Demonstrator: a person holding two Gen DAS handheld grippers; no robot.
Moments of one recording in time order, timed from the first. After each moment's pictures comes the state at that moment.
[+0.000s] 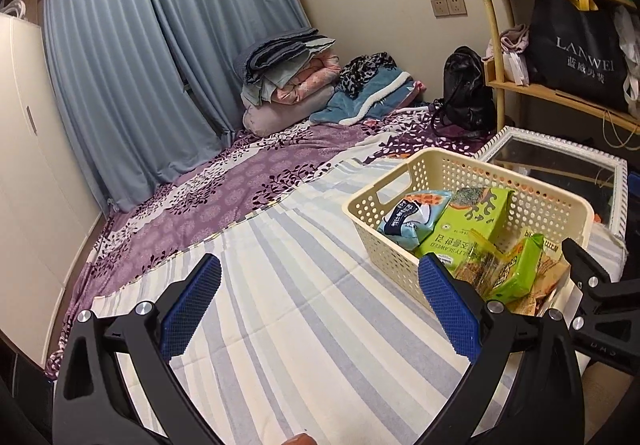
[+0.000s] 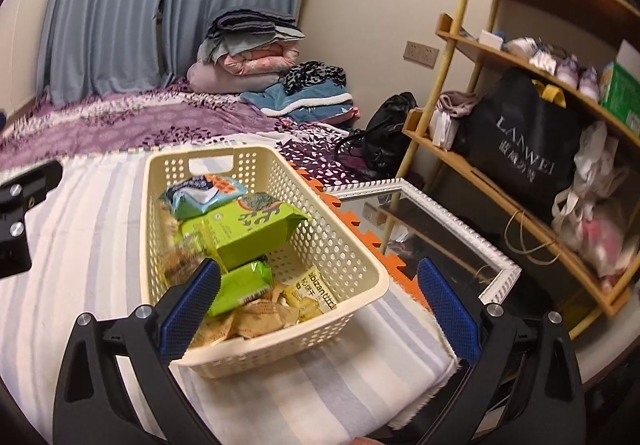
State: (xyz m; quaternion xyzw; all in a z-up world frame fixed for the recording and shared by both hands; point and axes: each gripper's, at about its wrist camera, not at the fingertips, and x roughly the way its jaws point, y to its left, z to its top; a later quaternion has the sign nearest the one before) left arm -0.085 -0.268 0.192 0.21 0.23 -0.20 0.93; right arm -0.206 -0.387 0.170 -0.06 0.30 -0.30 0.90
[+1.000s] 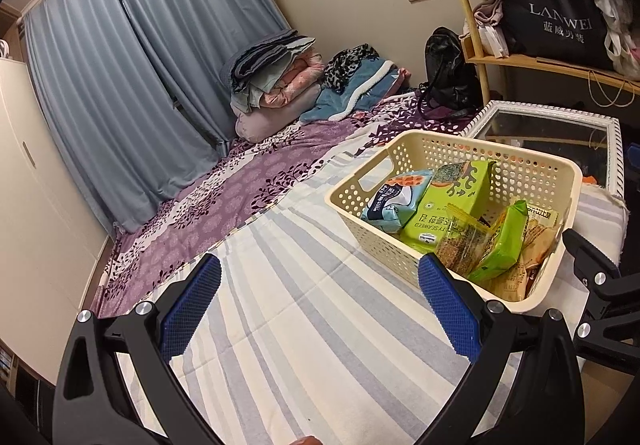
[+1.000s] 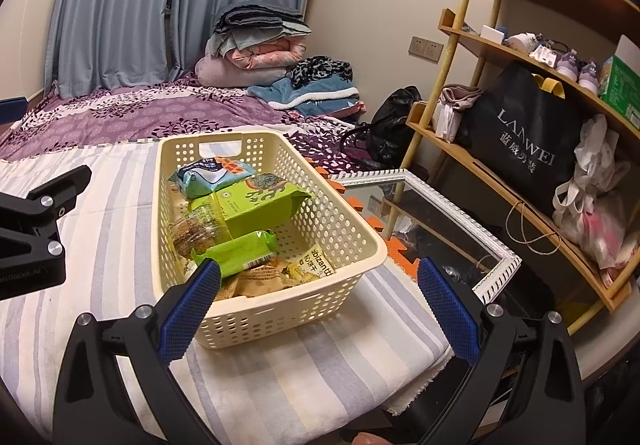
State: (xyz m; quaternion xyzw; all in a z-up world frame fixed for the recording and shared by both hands) left arm -0.110 -0.286 0.185 0.27 0.21 -0.21 0.92; right arm -0.230 -0.386 0.167 -0.04 0.30 -0.30 0.90
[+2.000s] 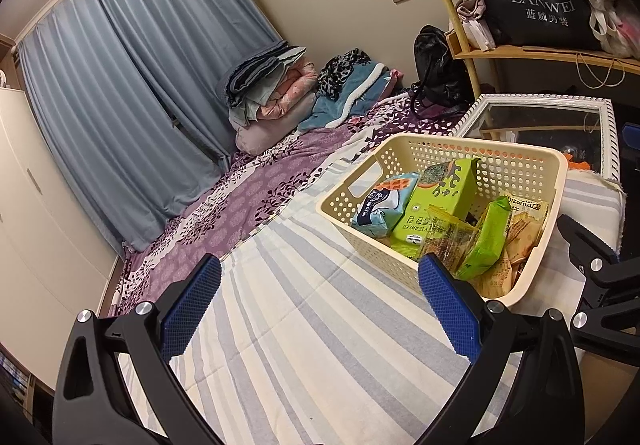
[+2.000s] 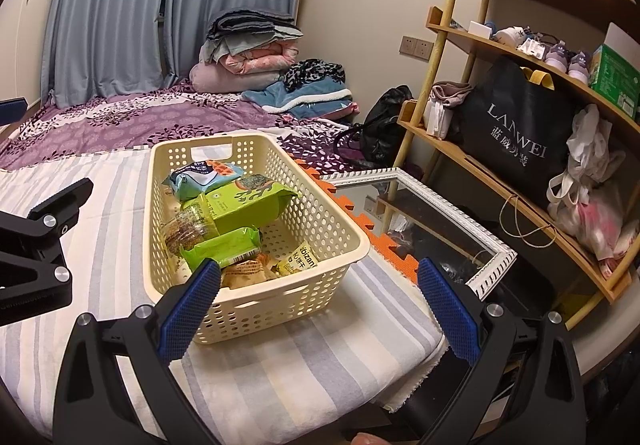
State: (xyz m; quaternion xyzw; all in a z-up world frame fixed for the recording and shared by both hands) left arm -0.134 -0.298 0.189 0.30 0.19 -0.21 0.91; right arm -0.244 -0.394 0.171 -0.03 0.30 -0.30 0.91
